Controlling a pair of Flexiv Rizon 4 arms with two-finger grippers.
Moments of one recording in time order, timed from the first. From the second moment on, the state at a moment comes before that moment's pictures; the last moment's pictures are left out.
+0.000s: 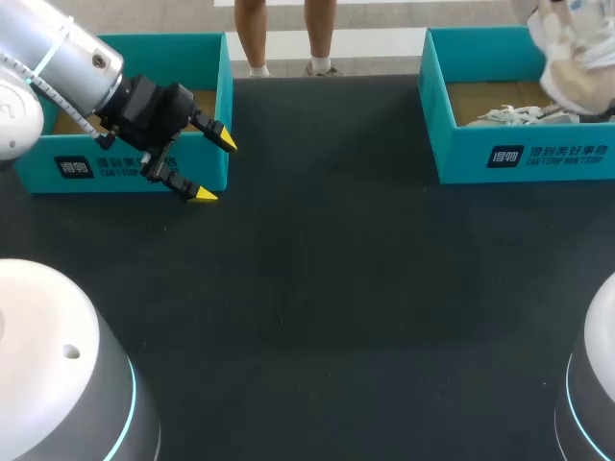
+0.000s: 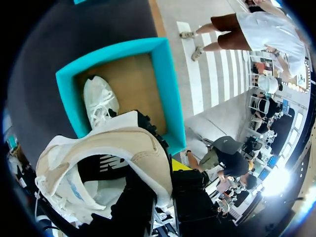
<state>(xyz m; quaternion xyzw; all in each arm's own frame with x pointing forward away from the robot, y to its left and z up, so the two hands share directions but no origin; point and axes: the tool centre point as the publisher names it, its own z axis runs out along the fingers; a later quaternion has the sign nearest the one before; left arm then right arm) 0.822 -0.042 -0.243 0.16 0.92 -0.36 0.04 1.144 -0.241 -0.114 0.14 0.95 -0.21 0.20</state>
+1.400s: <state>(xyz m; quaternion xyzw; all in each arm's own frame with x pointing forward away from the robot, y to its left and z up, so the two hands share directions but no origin) 0.822 -0.042 -0.243 0.16 0.92 -0.36 0.04 1.139 -0.313 -0.127 0.69 0.69 -0.17 0.14</state>
